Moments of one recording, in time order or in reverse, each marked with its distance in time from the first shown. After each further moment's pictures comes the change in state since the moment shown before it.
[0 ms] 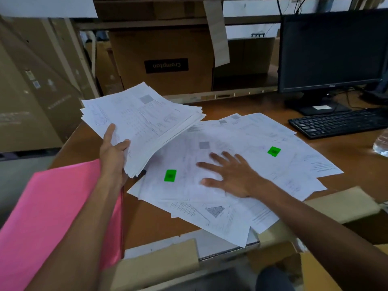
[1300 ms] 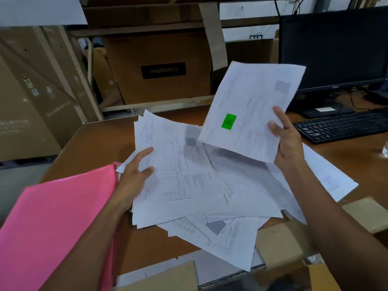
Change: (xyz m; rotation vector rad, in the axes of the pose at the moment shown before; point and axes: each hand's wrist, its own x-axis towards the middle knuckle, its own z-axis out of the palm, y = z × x) left_hand -0.011 -0.032 0.015 0.485 -0.418 0.018; right_hand 0.010 0.099 -0.056 2.003 0.923 0.082
